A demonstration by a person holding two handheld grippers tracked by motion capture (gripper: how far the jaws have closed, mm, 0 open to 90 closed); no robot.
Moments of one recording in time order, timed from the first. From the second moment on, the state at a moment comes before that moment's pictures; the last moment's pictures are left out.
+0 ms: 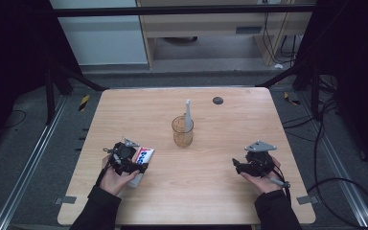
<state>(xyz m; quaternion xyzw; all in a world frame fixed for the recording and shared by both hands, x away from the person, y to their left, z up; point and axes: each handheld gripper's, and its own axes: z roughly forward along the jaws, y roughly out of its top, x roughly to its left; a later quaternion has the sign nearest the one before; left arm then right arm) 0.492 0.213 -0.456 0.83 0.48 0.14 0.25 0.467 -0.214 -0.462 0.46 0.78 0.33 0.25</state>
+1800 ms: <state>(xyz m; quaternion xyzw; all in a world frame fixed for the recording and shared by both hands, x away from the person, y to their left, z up) 0.506 0.213 -0.463 0.83 0.51 0.08 0.20 0.470 -0.213 -0.466 0.46 0.79 0.33 0.23</state>
